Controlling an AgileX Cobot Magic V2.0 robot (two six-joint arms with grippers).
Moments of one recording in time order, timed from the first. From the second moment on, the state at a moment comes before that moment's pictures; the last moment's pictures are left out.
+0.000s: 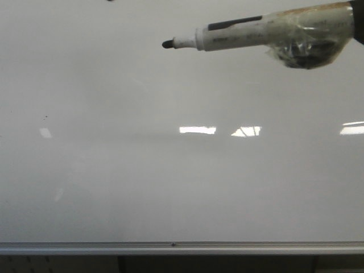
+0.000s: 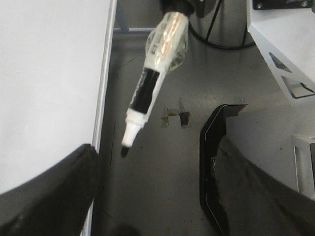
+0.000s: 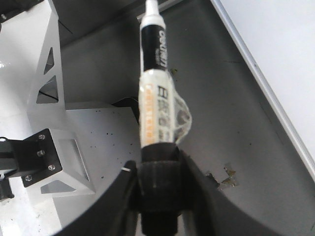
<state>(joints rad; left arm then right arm) -0.89 1.29 -1.29 -0.31 1.09 0.78 0.41 1.04 -1.02 0.52 1.24 -0.69</state>
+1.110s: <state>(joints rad) -0.93 1.54 -1.44 -0.29 1.14 0.81 0.41 1.04 -1.02 0.48 1.23 -0.70</state>
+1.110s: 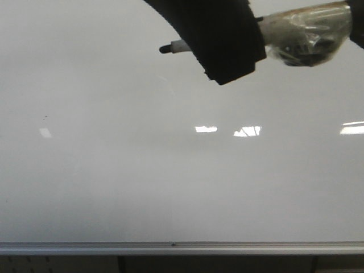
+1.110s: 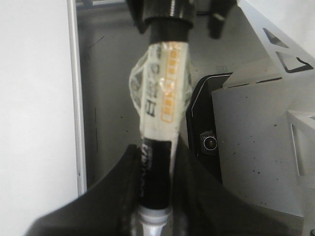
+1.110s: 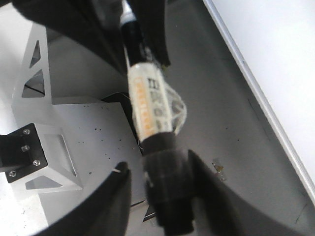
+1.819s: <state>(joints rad) -0.38 1.18 -1.09 0.12 0.84 0.02 0.28 0.93 -1.02 0.04 1.16 -0.21</state>
